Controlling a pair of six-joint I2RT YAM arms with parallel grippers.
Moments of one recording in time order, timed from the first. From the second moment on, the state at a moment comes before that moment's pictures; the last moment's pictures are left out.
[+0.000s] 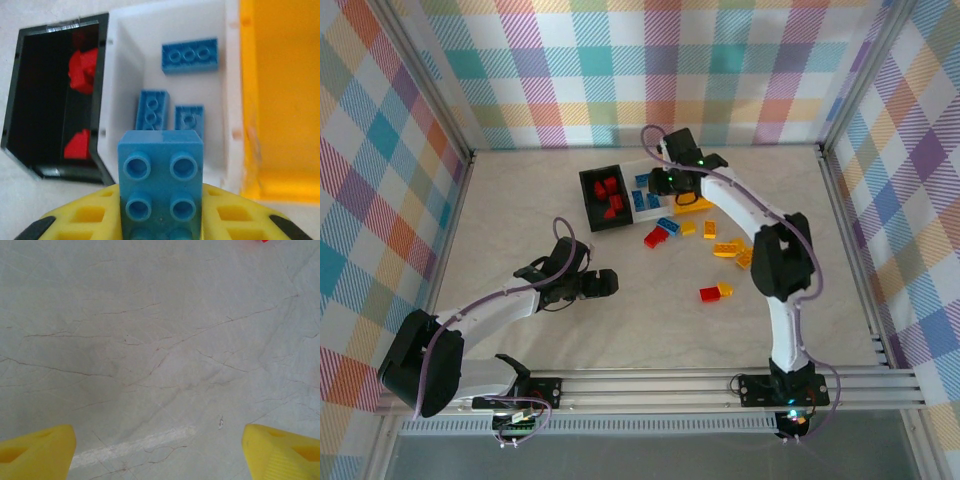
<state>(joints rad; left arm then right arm) -0.54 1.26 0.64 -0.35 0.13 -0.60 0.51 2.13 1.92 -0.65 -0.09 0.30</state>
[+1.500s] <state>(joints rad) -0.54 1.16 0.61 -0.40 0.13 -0.60 0.50 2.09 1.60 -0.65 -0.11 -0.07</state>
